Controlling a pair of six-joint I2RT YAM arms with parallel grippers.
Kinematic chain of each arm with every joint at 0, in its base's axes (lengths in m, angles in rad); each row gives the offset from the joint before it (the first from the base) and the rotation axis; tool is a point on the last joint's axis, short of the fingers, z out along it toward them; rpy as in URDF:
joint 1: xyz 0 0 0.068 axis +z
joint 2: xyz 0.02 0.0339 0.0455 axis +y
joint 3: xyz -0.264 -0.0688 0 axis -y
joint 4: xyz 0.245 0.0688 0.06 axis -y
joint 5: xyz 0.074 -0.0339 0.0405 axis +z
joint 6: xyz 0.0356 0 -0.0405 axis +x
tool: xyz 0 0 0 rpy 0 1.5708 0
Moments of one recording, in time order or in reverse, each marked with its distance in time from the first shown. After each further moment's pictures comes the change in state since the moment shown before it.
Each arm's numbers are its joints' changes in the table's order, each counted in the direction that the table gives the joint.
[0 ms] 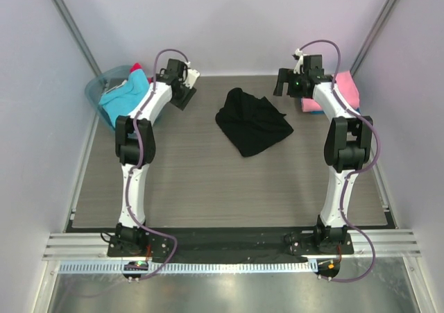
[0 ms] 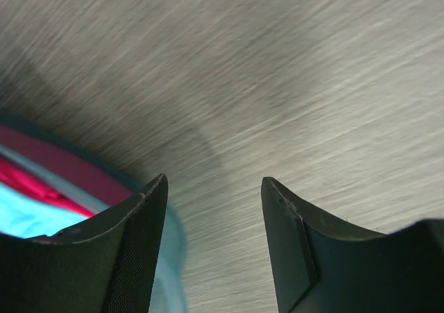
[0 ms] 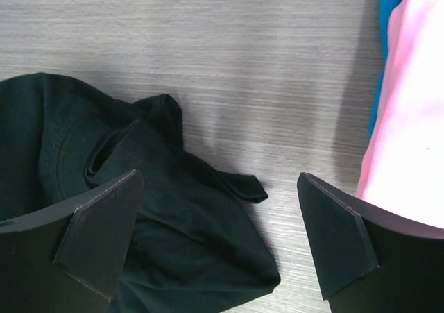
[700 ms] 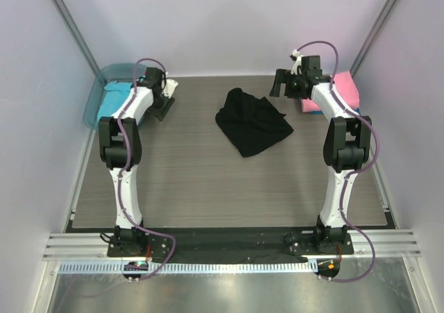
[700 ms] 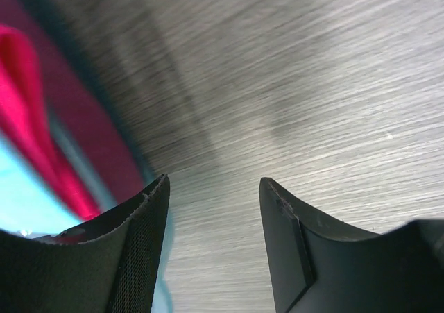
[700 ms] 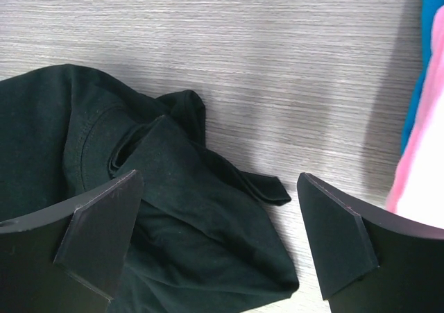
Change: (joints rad) left arm 0.141 -0.109 -0.237 0.002 0.028 0.037; right arm 0.010 0.003 -0.008 0.008 0.059 0.013
